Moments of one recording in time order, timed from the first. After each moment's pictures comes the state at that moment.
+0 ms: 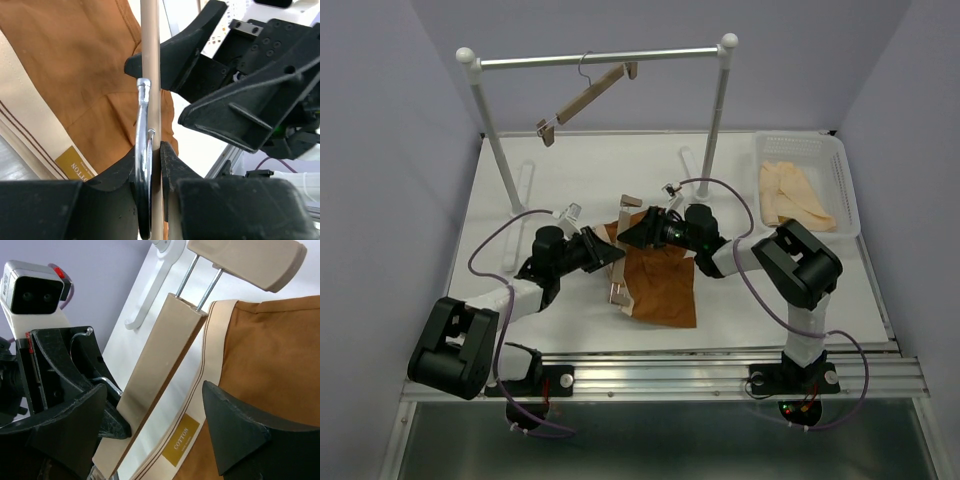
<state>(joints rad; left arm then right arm) -0.33 1.28 0.39 0.50 0.51 -0.87 0.65 1.92 0.88 0.93 -0.49 0.85</state>
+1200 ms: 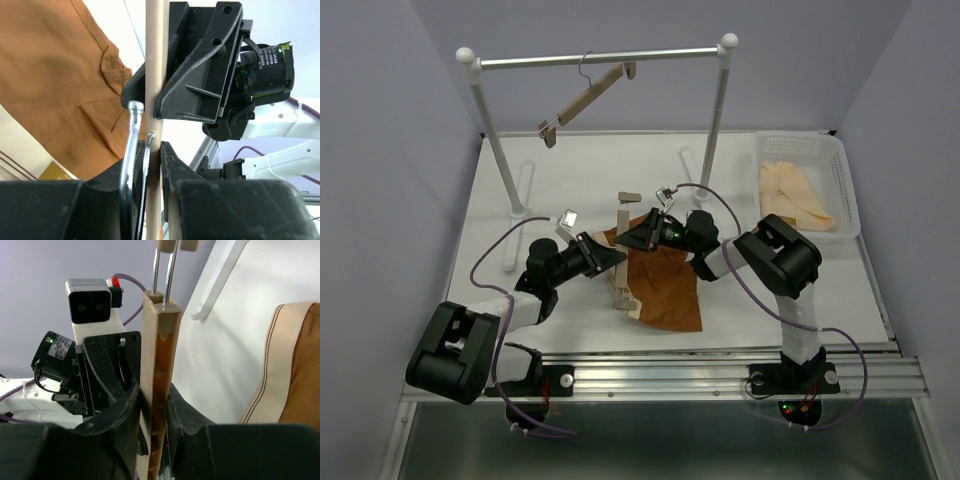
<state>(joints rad) -0.33 1.25 0.26 0.78 0.57 -0.99 0.65 2.08 0.90 1.29 -0.62 1.22</state>
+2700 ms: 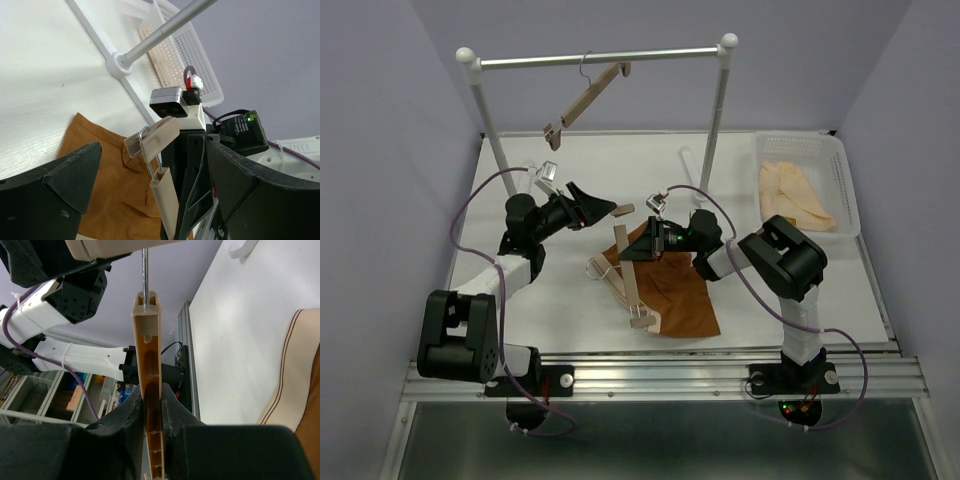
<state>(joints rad) -0.13 1.32 0.58 0.66 0.71 -0.82 0.65 2.04 0.88 1.31 -0.90 1.30</state>
